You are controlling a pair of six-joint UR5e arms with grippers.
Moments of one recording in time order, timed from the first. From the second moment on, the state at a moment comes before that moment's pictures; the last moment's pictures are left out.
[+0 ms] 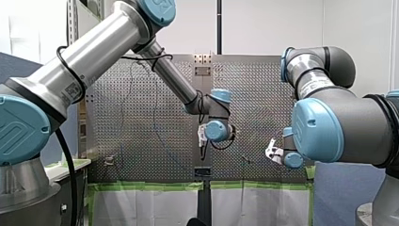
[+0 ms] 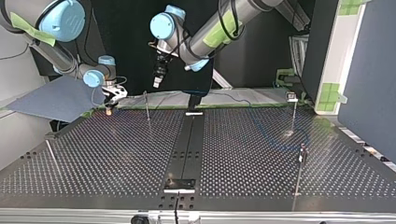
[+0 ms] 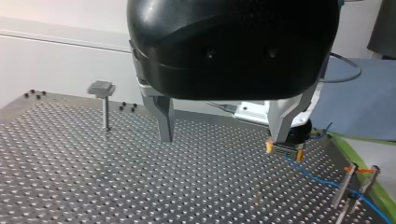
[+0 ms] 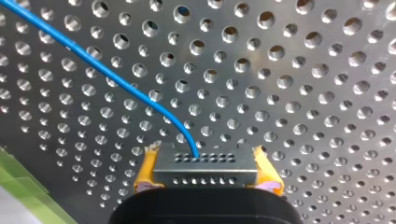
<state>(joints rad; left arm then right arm) -0.85 -2.29 -1.55 -2.54 -2.03 -1.68 1.69 -0.48 1.36 -0.71 1.45 1.95</state>
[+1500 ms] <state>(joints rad) -0.76 -1.91 -1.93 -2.18 -1.99 -1.83 1.69 -0.48 1.36 -0.69 1.46 1.93</state>
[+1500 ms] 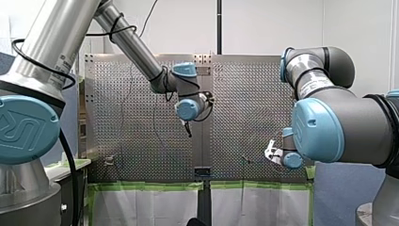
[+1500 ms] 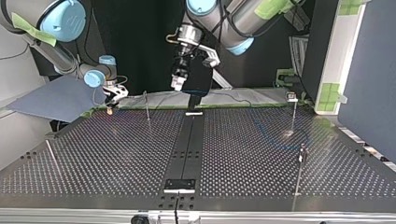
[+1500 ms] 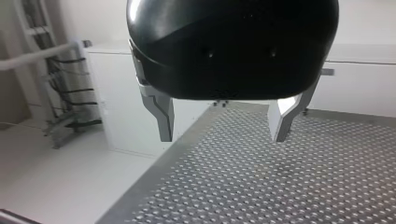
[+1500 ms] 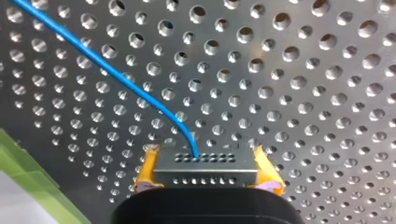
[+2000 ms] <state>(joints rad) -0.75 -1.87 -2.06 -2.05 -1.98 -1.82 1.69 -0.50 1.37 -0.65 1.46 1.86</state>
